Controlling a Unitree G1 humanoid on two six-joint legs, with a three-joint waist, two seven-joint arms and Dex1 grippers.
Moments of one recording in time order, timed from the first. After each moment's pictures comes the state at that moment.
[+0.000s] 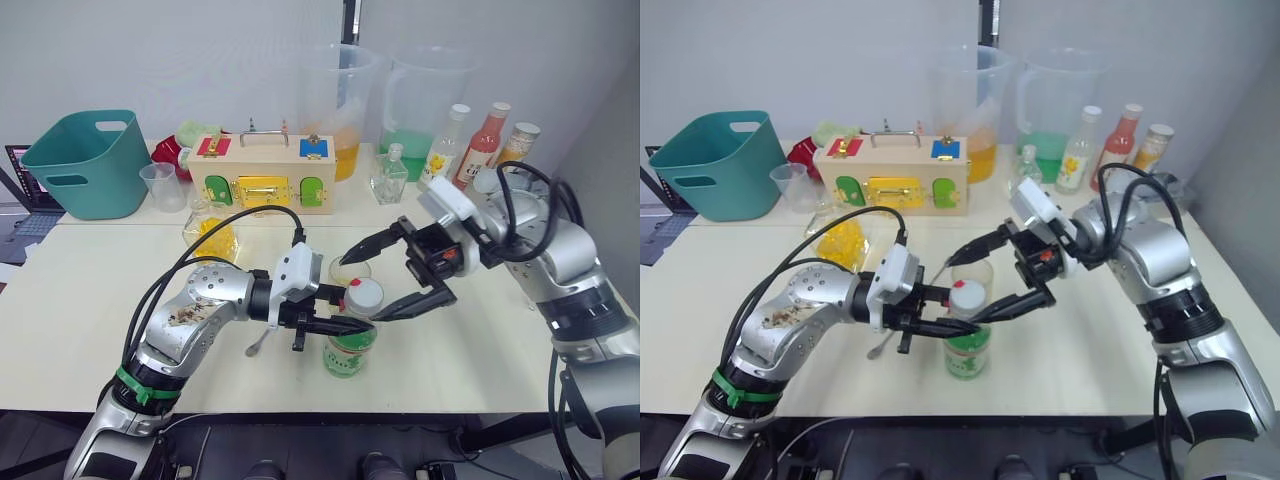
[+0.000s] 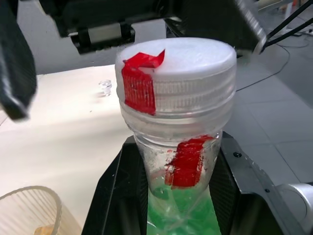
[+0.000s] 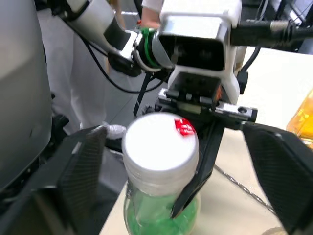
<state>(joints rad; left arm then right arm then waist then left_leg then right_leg) -0.61 0.53 -0.24 -0.28 -0.51 0.46 -1.17 -0.91 -0.78 0.23 -0.03 0.74 0.50 1.53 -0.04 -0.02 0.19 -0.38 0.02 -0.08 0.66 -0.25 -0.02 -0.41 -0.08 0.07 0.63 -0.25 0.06</state>
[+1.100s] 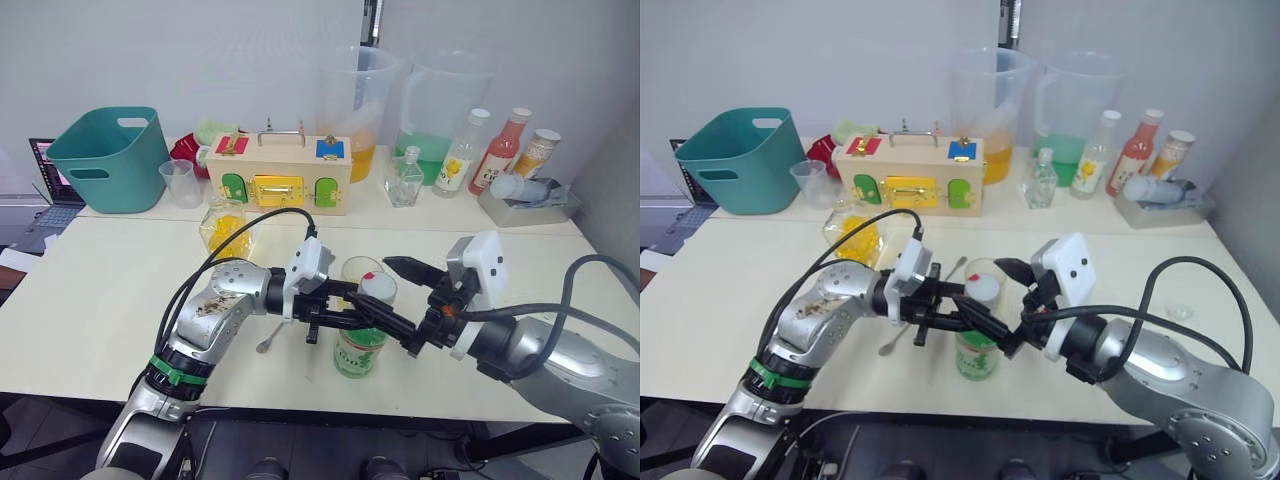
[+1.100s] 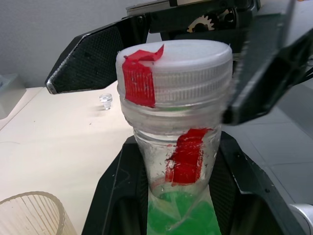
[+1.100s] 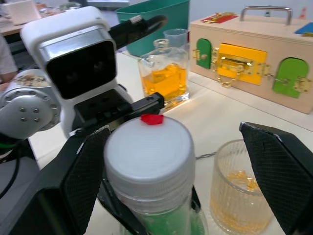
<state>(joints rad) -0.66 0.41 -0.26 -0.09 -0.49 0.38 -1.24 -0.26 -0.72 -0.15 -0.92 1.24 0.89 -0.03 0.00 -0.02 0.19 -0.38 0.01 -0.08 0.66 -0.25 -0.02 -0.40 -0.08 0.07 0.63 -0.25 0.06</state>
